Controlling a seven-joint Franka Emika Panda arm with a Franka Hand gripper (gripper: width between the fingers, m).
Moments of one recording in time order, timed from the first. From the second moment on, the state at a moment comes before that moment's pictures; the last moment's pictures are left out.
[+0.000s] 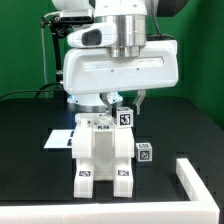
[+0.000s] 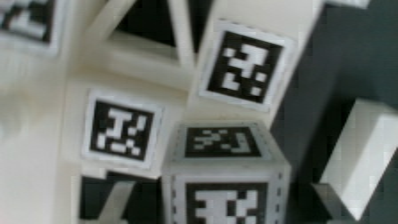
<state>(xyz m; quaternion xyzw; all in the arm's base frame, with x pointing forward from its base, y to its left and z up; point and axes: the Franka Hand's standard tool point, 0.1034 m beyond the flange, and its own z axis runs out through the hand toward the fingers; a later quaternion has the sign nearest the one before) 0.524 0.037 0.119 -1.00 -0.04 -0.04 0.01</state>
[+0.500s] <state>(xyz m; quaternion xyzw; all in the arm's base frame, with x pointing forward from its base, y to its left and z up) 0.527 0.041 0.118 -0.95 0.30 -0.04 0.03</state>
